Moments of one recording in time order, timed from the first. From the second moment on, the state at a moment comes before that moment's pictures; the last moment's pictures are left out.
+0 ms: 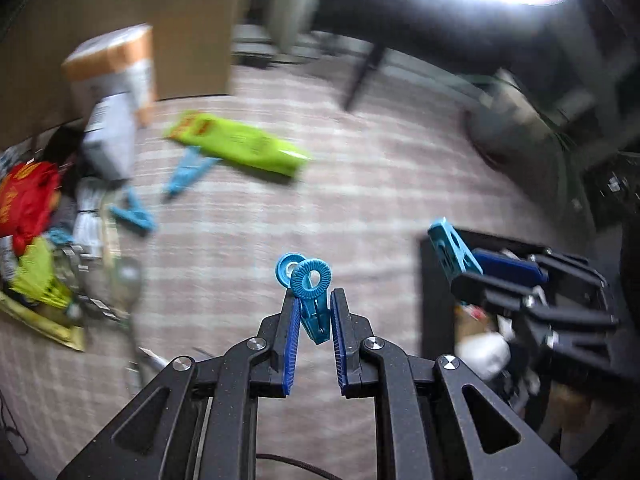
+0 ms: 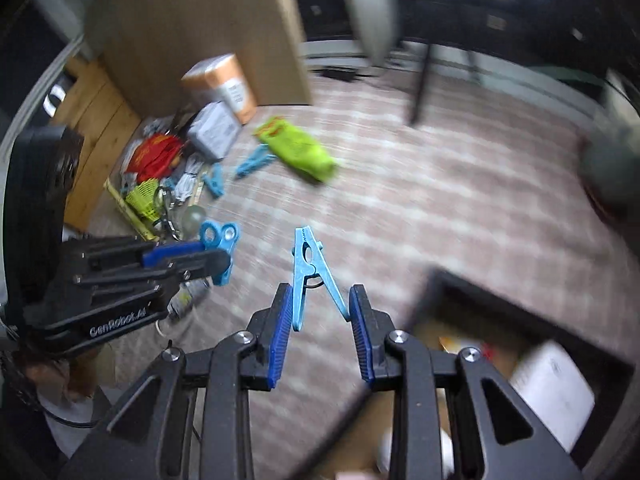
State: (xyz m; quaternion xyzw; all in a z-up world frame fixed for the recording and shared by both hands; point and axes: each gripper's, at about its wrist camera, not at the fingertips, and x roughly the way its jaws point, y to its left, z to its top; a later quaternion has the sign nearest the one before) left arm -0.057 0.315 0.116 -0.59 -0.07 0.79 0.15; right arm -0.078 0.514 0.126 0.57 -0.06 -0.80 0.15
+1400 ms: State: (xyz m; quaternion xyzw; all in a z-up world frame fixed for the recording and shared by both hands) left arm 0.043 0.415 0.121 -0.59 -0.01 0.78 0.22; right arm -0.003 0.573 0.127 0.56 -0.06 -0.82 0.10
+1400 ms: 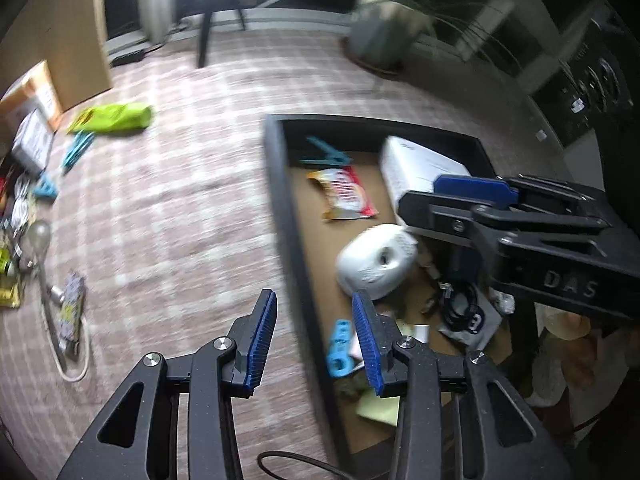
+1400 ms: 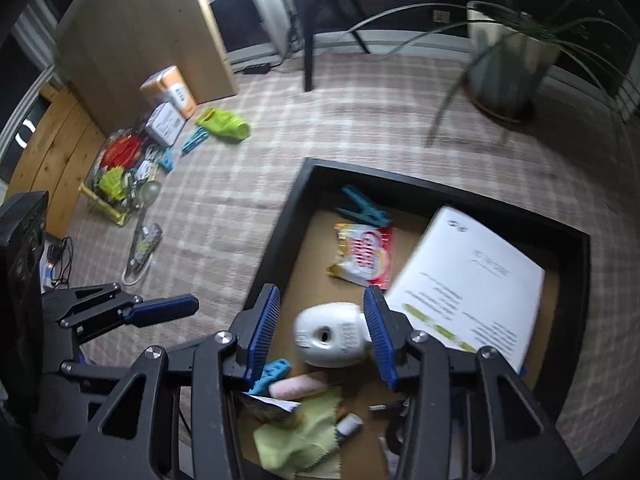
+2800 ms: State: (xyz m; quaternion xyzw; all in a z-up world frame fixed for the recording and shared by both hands) left arm -0.007 0.216 0.038 -0.62 -0.08 0.77 0.13; right arm -0.082 0.350 0.022 0.68 -0.13 -0.69 0.21
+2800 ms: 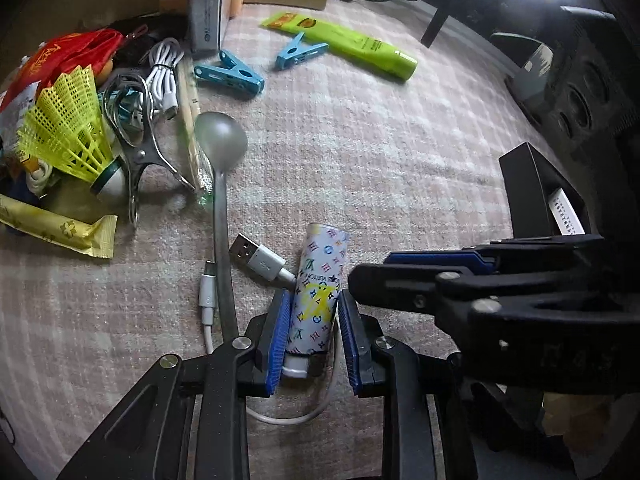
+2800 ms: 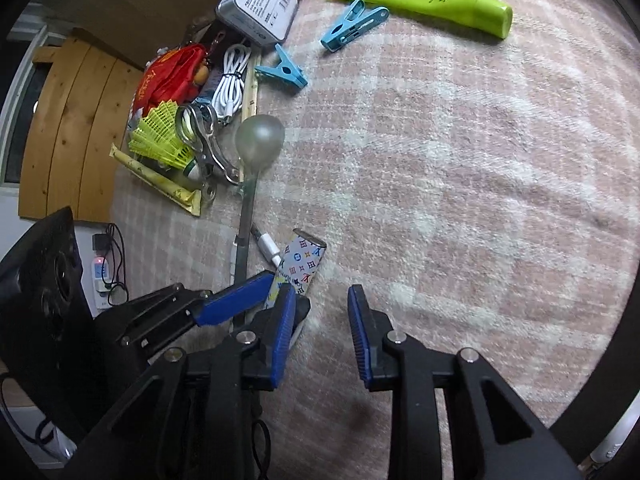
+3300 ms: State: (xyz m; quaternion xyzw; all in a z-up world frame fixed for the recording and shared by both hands) left arm 0.003 0.230 0.052 -0.61 -0.08 0.77 0.17; right arm -0.097 0.341 0.016 0.70 -0.10 -0.68 0.20
